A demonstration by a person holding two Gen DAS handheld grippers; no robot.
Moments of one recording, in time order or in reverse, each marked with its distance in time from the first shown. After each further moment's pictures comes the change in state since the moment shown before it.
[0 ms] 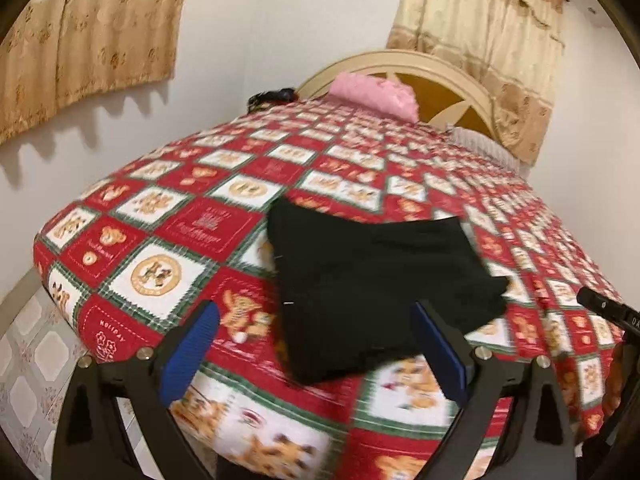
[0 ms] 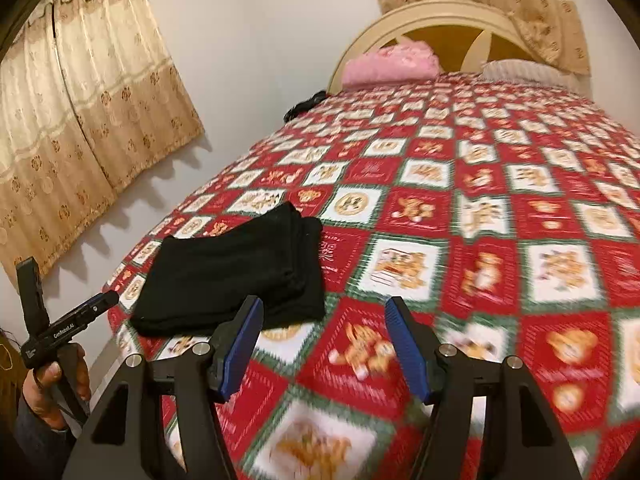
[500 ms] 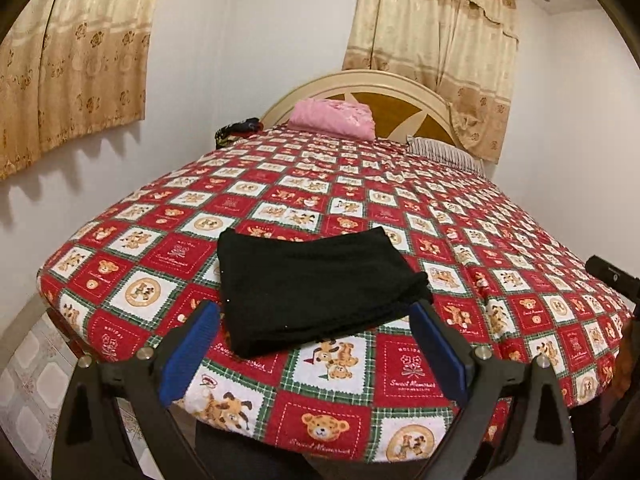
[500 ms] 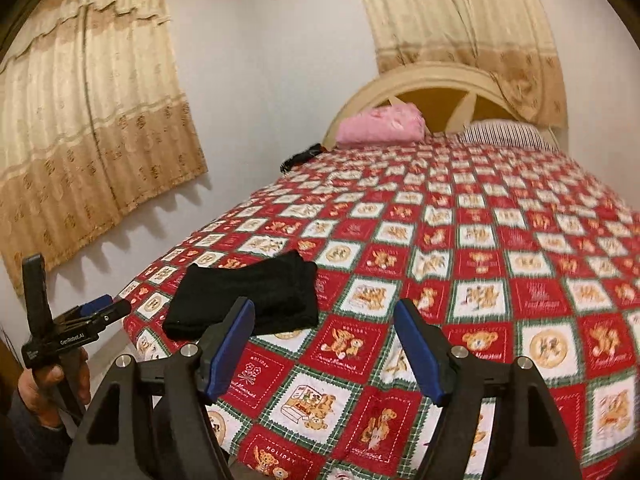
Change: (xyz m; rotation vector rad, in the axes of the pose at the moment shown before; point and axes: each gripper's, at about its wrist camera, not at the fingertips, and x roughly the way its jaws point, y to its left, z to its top) left arm -0.068 -0.048 -0.009 0.098 -0.081 -0.060; right arm -0.117 0.026 -0.007 -0.092 -0.185 -0.059
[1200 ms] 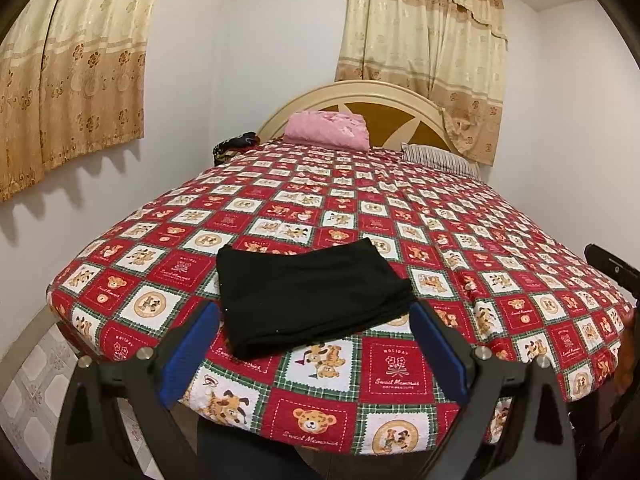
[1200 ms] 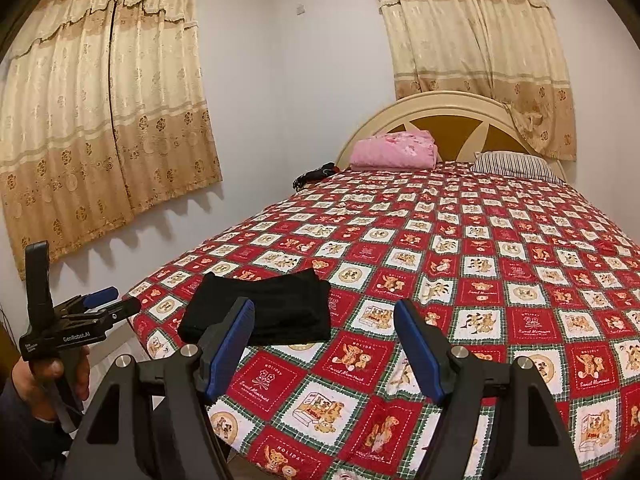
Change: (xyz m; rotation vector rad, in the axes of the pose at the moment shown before) left arm -0.026 -0.019 0.001 0.035 -0.040 0.010; right arm -0.030 0.023 0.006 -0.066 -0.058 0.018
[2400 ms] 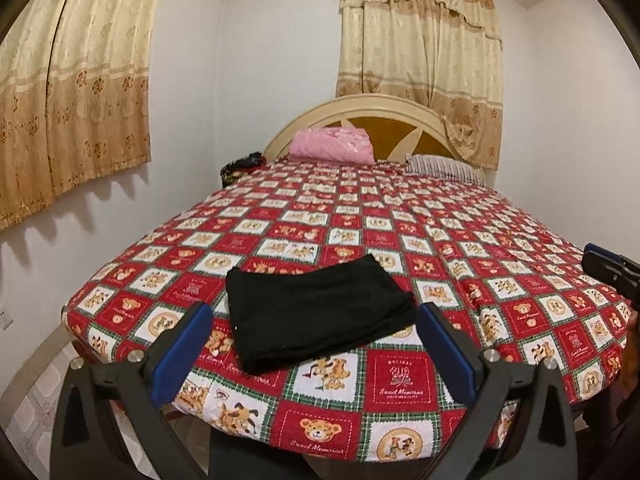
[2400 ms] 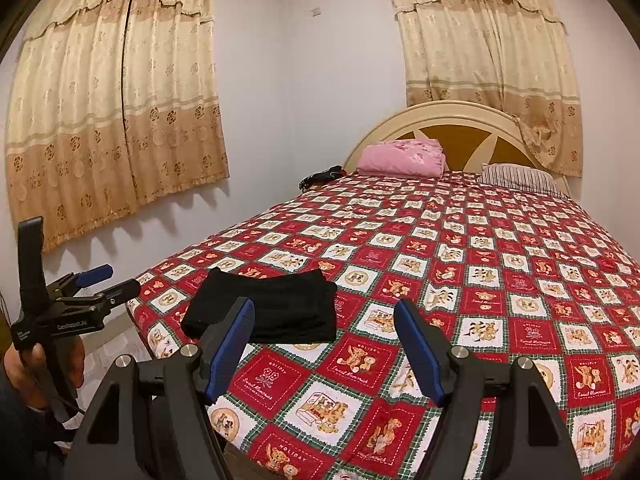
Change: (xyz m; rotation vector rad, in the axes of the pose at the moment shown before) left arm -0.011 -0.012 0.005 0.047 -0.053 0.044; right arm -0.002 0.015 -0.001 -0.058 -0.005 0.005
